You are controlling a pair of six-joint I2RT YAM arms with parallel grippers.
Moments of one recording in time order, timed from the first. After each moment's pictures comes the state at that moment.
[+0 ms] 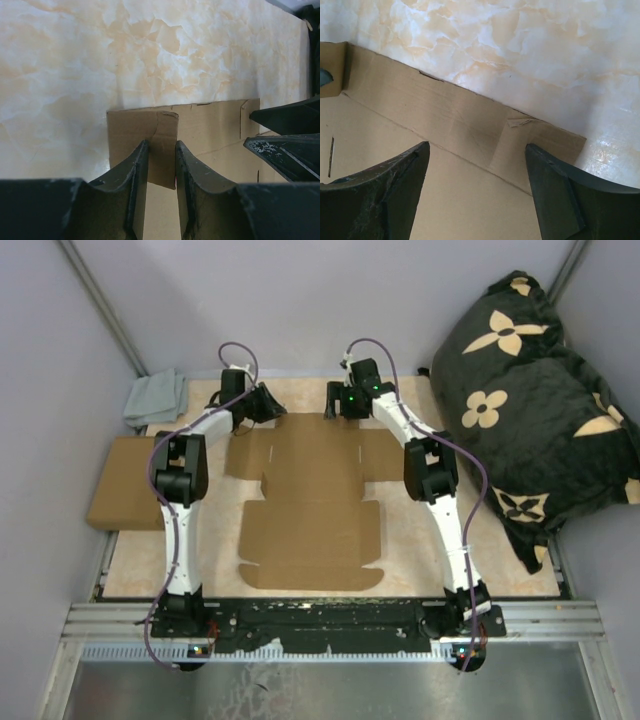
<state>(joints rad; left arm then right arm) -0.16 2.35 1.79 -0.03 0.39 -0.55 0.37 2.58 2.32 -0.53 -0.25 0.27</state>
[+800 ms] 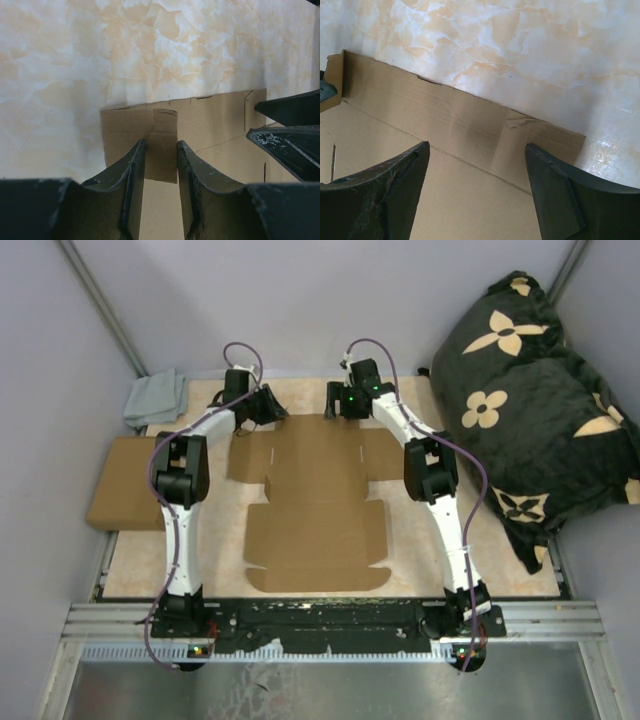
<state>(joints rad) -0.19 2.34 1.80 -0.09 0.36 -0.53 0.37 2.58 2.32 -0.53 -0.25 0.27</state>
